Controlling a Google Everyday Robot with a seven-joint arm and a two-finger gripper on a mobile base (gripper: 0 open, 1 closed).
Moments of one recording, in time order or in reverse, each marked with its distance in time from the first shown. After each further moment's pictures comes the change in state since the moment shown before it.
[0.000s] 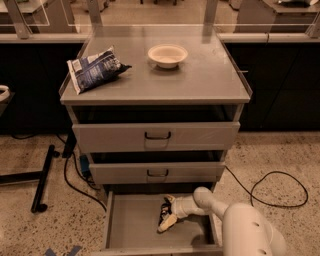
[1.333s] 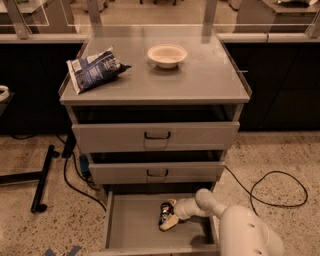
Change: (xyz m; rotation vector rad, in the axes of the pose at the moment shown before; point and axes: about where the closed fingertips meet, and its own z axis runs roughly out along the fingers) arm 0.025 -0.009 0.003 0.018 0.026 0.033
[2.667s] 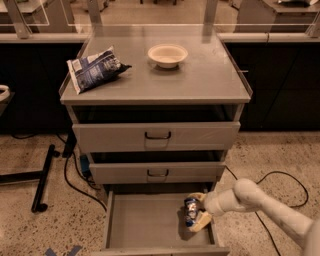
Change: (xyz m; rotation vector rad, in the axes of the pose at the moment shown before) arm -0.065 0.062 -0.212 0.000 -0.024 -0.160
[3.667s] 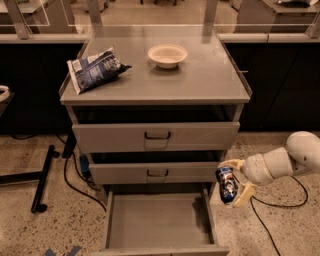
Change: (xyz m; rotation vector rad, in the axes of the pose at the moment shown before) arm -0.143 0.010 -0.240 -0.036 0.054 -0.166
